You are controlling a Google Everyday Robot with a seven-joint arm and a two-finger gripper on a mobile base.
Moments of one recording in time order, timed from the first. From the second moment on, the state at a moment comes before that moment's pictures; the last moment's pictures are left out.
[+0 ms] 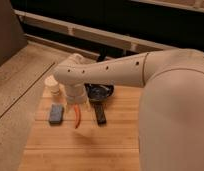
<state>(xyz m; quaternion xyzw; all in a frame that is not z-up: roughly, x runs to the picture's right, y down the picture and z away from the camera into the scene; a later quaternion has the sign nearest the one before) -0.108 0.103 0.703 -0.26 0.23 0.64 0.68</state>
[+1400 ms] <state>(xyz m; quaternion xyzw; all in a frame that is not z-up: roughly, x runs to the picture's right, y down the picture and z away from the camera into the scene) -0.153 0.073 0.777 -0.27 0.23 0.60 0.72</state>
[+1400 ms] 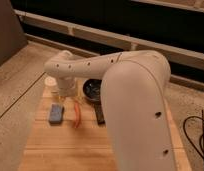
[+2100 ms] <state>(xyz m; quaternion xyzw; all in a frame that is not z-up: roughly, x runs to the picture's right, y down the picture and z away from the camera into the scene) -0.145 0.086 0.817 -0.28 0.27 0.61 0.70</state>
